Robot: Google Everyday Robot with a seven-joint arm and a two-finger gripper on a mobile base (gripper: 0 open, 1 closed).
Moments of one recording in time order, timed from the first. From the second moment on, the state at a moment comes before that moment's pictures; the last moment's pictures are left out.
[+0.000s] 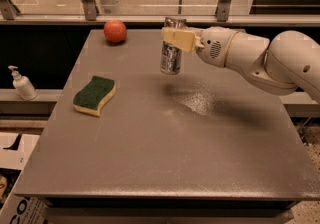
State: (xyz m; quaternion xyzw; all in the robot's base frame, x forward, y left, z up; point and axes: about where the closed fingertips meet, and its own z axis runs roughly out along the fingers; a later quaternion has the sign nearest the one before) arm 0.616 -0.044 0.954 -0.22 0.68 0.43 0.55
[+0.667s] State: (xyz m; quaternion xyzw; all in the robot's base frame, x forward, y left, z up) arm 0.603 -0.042 0.965 -0.31 0.63 0.36 0.62
